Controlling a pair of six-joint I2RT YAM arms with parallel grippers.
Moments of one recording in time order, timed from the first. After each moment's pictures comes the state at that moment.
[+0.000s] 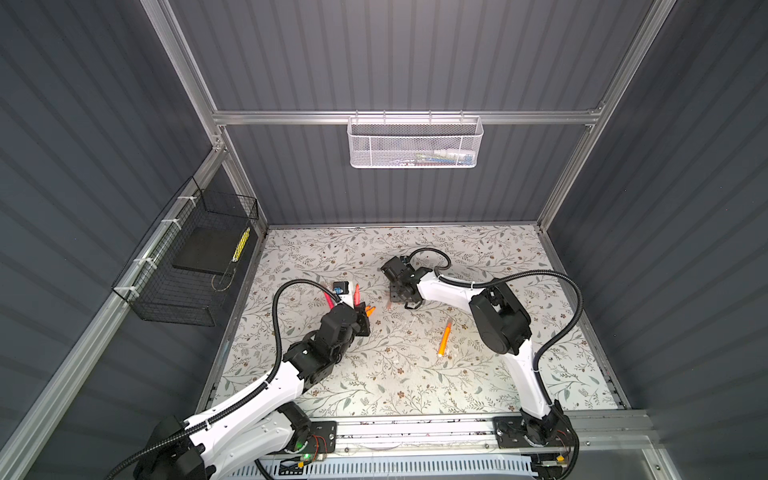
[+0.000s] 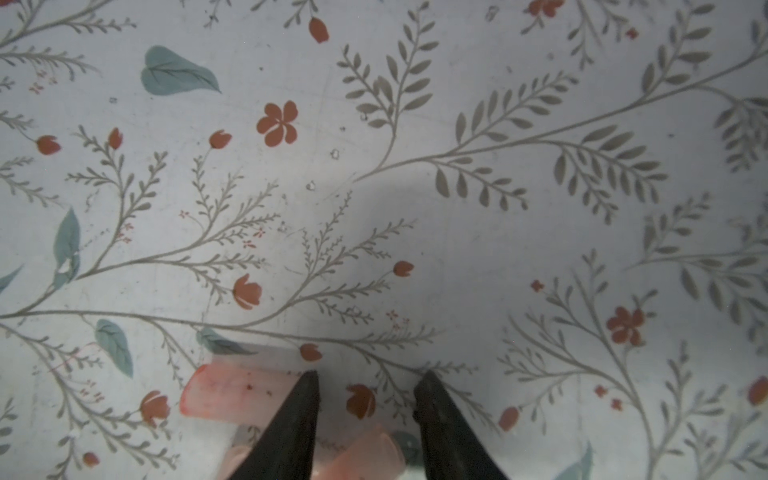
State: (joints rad) left arm -0.76 0.94 0.54 -0.06 -0.37 -0.47; right arm 0.76 2.25 1.67 -0.54 0.30 0.65
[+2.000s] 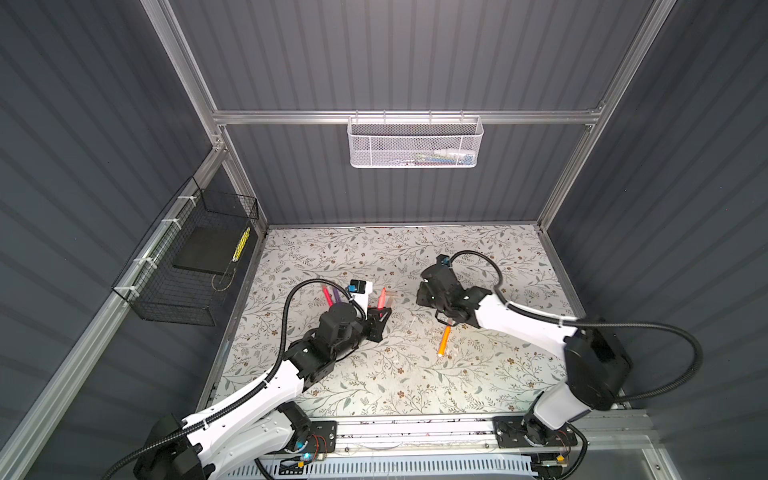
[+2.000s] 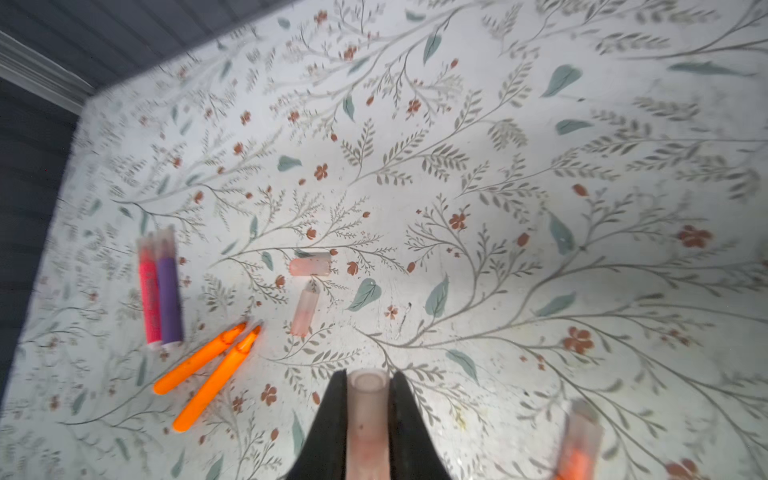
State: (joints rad) left arm -0.82 0.94 0.57 0.04 0.06 -0.56; right arm 0.76 1.52 1.02 -0.24 0.29 0.79
